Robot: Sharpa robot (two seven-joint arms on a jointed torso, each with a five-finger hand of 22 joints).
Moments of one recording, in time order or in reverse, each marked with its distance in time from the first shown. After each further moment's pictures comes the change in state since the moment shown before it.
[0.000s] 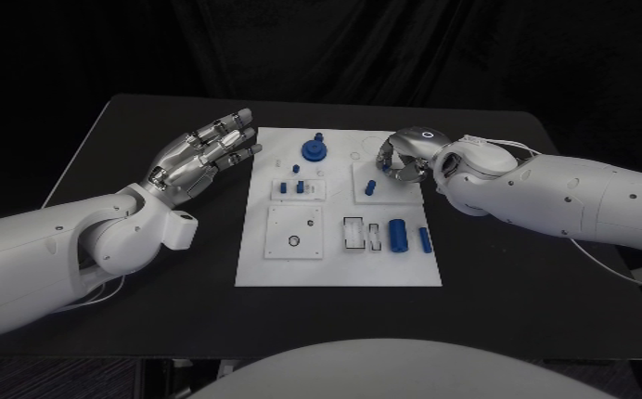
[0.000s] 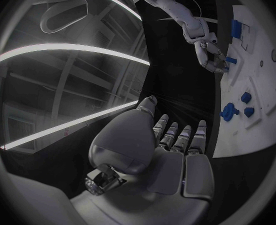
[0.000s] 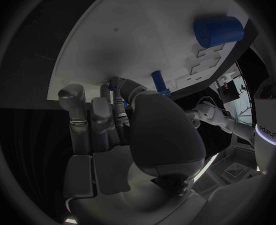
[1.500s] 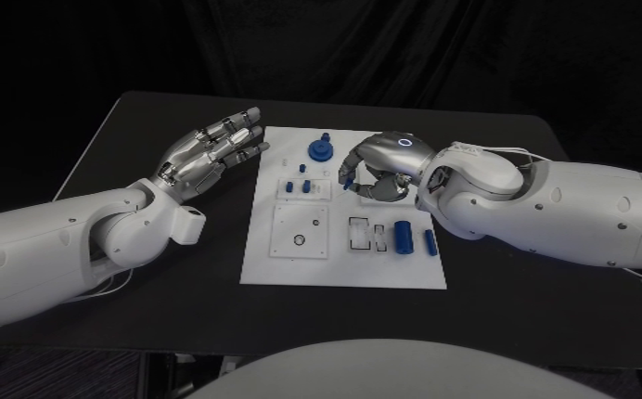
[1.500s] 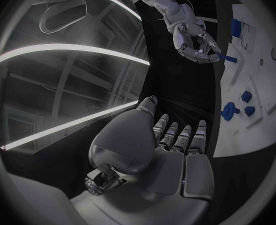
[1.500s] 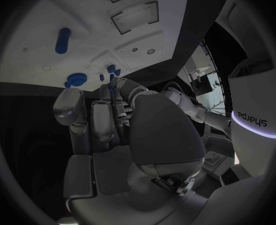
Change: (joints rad) left arm 0.000 0.005 0.000 -0.009 0.000 0.000 0.000; left_hand 0.000 0.000 0.010 -0.010 0.000 0.004 0.004 0.000 0.001 0.000 0.000 0.004 0.000 0.000 0.000 0.004 0.001 0.000 0.003 0.003 0.000 -0.002; right arm 0.068 -0.068 0.002 0.410 -0.062 0.007 -0.040; right_hand 0.000 -0.001 0.000 0.000 -0.004 -0.004 -0.004 0.000 0.015 0.020 0.001 -0.045 -0.029 0.070 -0.009 0.095 0.104 0.000 0.070 -0.005 0.140 0.000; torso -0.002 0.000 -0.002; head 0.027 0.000
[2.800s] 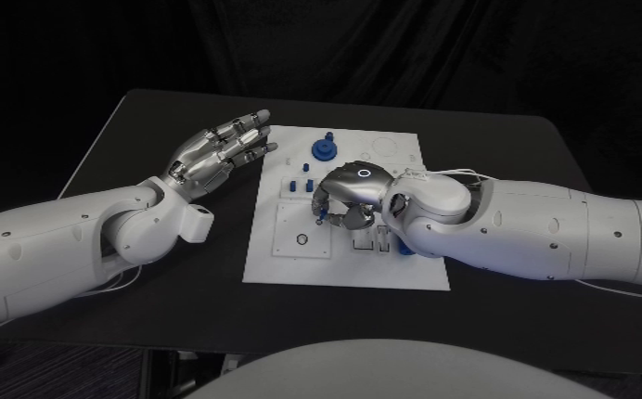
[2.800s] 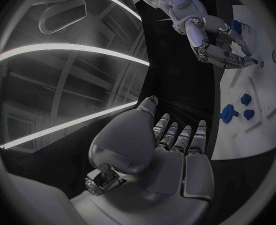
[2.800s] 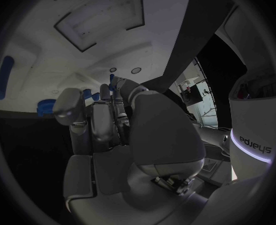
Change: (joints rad) left arm -0.004 0.018 0.000 -0.008 0.000 0.002 0.000; left_hand -0.002 0.002 0.014 -0.014 0.000 0.015 0.029 0.000 0.002 -0.002 -0.010 0.004 0.000 -0.004 0.004 0.000 0.000 0.000 0.000 0.000 0.000 -0.009; right arm -0.081 0.164 0.000 -0.097 -0.087 0.071 -0.005; right_hand 0.000 0.000 0.000 0.000 -0.004 0.000 0.000 0.000 0.000 0.011 -0.003 -0.004 -0.003 0.000 0.000 0.000 -0.003 0.000 0.000 0.000 0.000 0.001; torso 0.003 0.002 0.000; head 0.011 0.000
